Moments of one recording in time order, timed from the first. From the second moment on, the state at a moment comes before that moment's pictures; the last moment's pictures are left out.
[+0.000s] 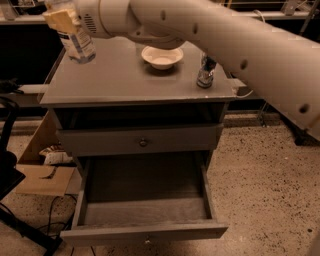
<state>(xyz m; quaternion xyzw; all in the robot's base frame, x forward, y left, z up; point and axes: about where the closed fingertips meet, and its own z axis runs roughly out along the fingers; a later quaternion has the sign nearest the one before) 0.655 0.207 1.053 -0.42 0.62 0.29 0.59</state>
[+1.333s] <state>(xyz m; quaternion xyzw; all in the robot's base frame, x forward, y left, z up) 0.692 0.239 0.966 -0.40 0.66 0.30 0.57</state>
